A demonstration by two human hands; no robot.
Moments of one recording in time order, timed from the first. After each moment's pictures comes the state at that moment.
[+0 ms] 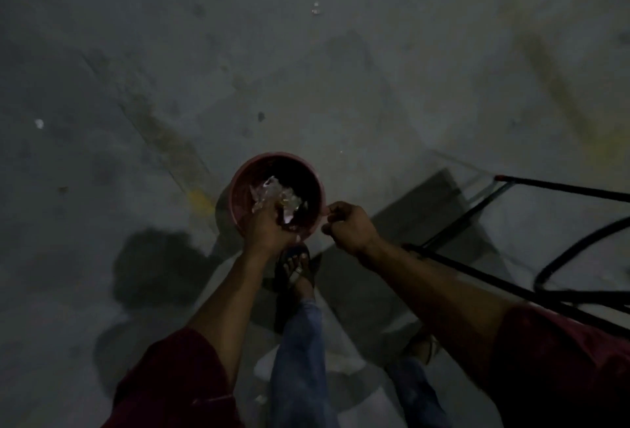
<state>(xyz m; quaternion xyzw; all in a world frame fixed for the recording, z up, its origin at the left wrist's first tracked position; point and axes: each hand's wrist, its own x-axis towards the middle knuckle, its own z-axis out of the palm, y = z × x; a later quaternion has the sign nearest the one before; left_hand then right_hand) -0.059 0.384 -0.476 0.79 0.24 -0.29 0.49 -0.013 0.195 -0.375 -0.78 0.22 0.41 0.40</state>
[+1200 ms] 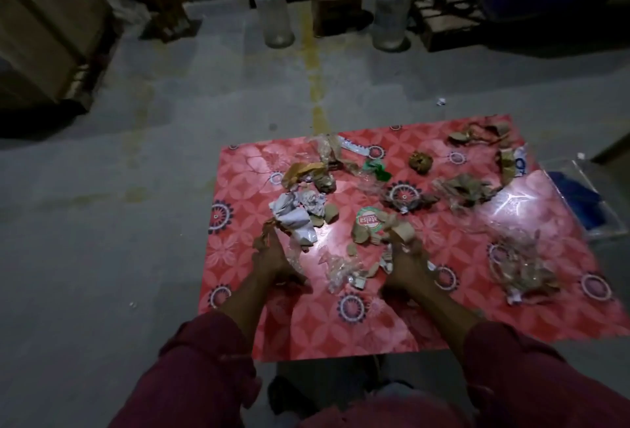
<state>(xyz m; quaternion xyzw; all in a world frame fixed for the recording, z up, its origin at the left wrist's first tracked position) -0.030 -0.224 -0.009 0.88 -0.27 -0.37 0.09 -0.285 -0.373 -0.013 -0.79 0.52 0.15 0.29</state>
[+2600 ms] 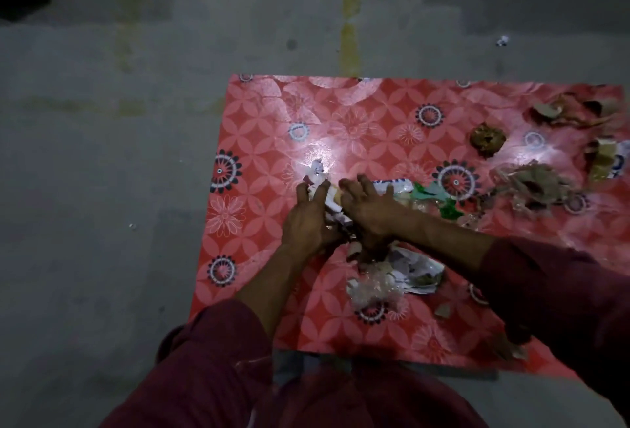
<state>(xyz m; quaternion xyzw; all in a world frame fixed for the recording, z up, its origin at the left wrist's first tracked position) -0.020 -0.277 -0.050 0.87 -0.39 -0.27 0.16 -0.119 -0.432 -0.043 -0.91 0.08 0.36 0.16</state>
